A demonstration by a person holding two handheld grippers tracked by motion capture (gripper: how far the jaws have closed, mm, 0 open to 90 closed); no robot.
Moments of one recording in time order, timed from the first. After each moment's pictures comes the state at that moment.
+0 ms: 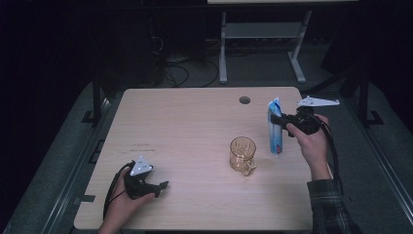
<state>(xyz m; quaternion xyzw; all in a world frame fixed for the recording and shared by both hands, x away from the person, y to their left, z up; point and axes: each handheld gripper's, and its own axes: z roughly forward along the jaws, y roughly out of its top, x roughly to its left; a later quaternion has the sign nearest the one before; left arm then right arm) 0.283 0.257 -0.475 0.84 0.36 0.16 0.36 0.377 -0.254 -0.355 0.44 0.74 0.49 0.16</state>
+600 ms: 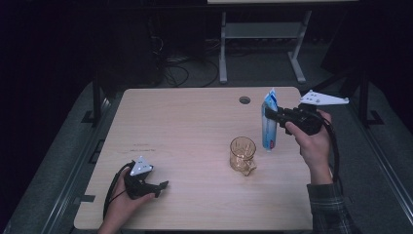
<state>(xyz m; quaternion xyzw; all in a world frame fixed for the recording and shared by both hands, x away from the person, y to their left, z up) 0.283 0.256 -0.475 0.84 0.36 0.16 0.36 0.343 -0.231 -0.307 0.37 0.72 0.55 0.18</state>
